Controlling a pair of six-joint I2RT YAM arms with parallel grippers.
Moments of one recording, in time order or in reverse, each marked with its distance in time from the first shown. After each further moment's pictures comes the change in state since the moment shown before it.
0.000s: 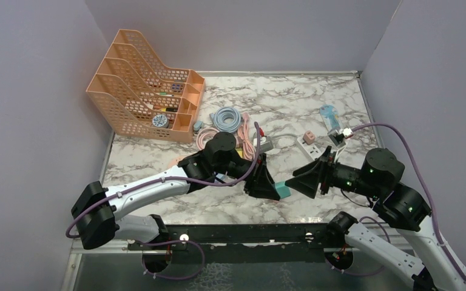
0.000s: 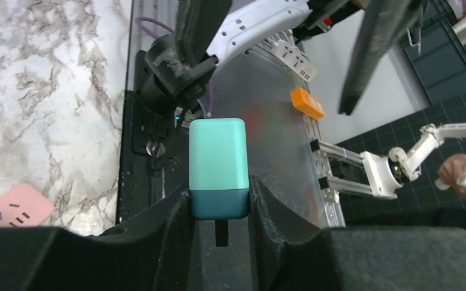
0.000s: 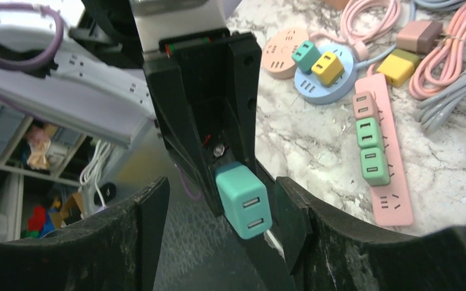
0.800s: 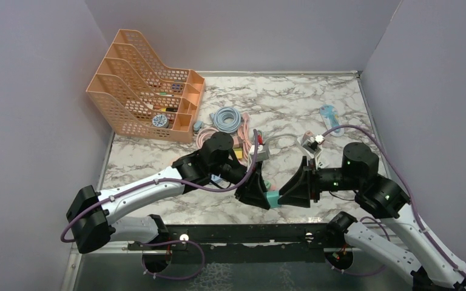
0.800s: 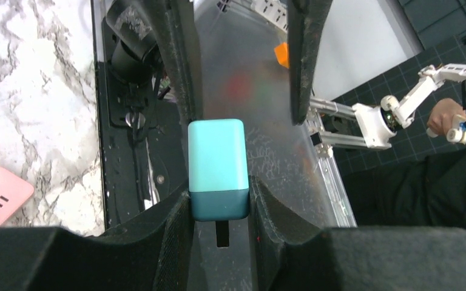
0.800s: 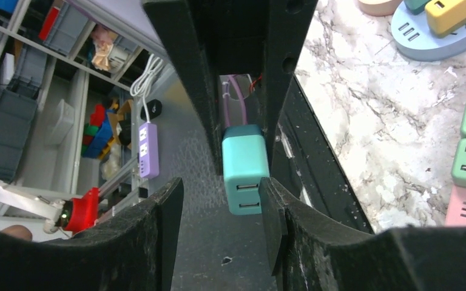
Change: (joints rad) left arm 0.010 -0.054 0.004 -0.132 0.159 0.144; right arm -0.005 0.063 -0.111 0.079 -0.405 -0.067
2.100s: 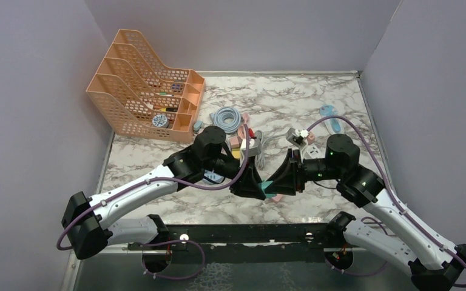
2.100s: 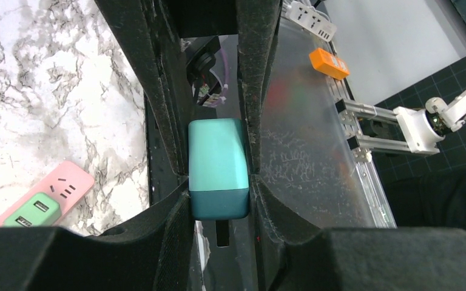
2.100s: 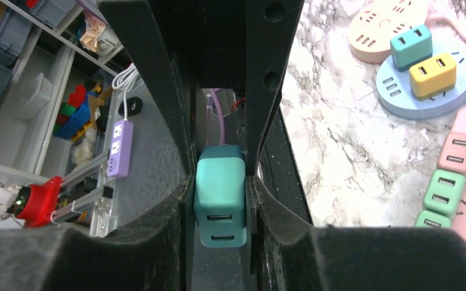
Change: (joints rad) left arm 0.069 -0.050 0.012 -0.103 -0.027 0.149; right arm 0.001 0.144 -0.077 0.273 -0.047 -0.109
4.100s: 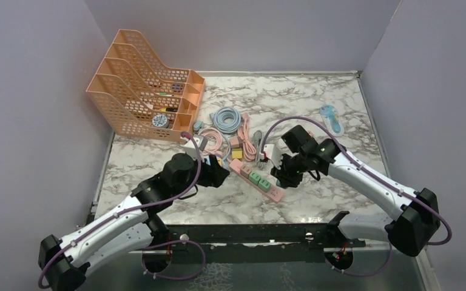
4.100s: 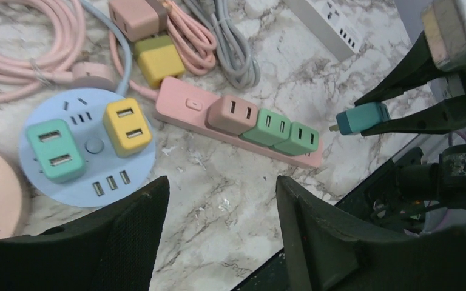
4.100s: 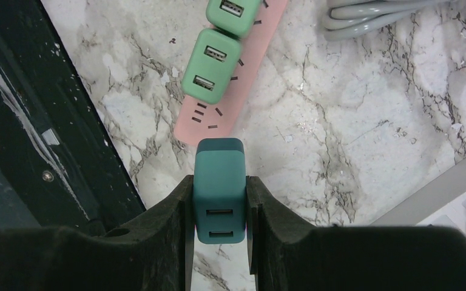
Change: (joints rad) left arm 0.097 -0.463 -0.331 -0.247 -1.042 -0.265; right arm 0.005 0.459 0.170 -0.597 0.560 -0.925
